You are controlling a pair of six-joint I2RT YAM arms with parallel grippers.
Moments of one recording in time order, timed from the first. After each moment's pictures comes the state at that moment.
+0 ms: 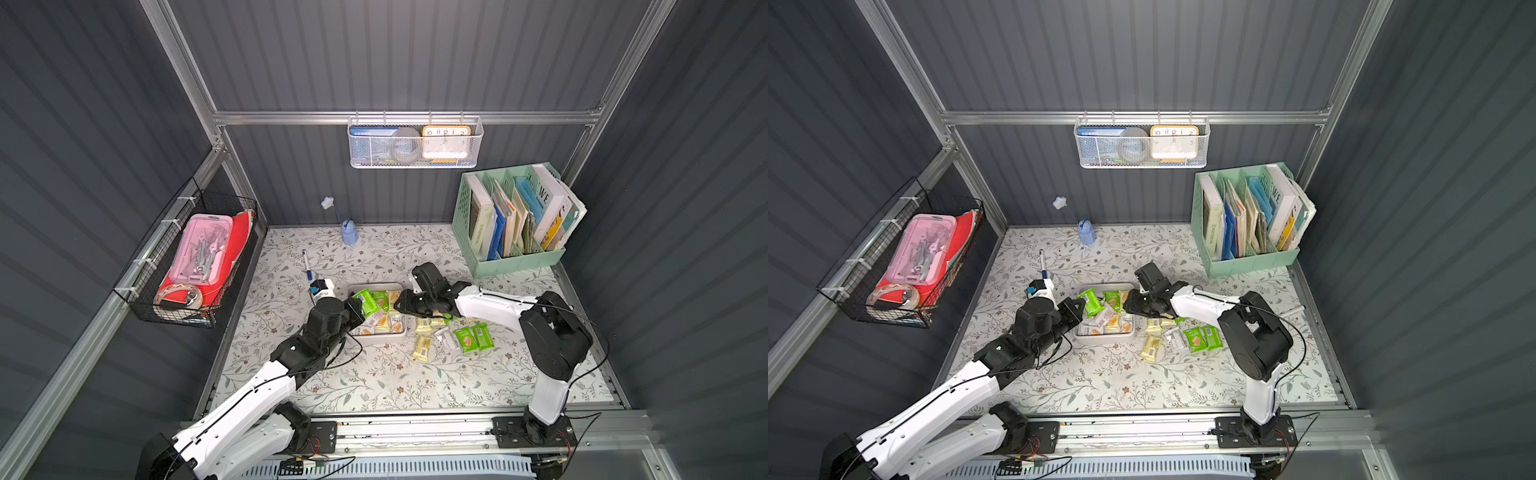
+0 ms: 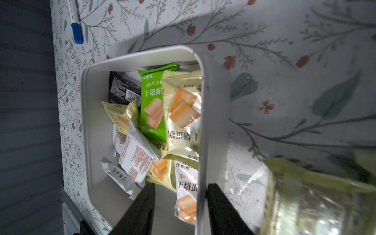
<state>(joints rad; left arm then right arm) -0.57 0.90 0.61 -0.17 -0.18 -0.98 0.69 1.86 1.19 -0.22 -0.25 0.79</state>
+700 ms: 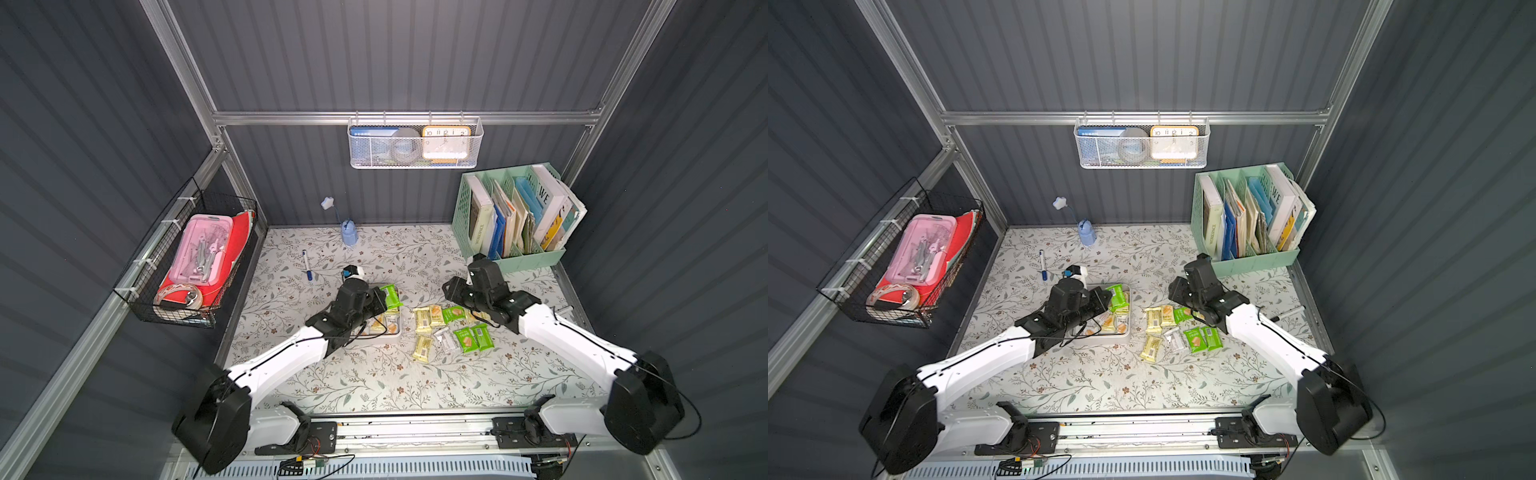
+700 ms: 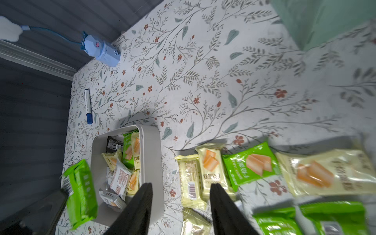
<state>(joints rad) -0.59 1.34 0.78 0.04 0.00 -0.86 0.50 1.26 0.89 -0.33 0.04 0.79</state>
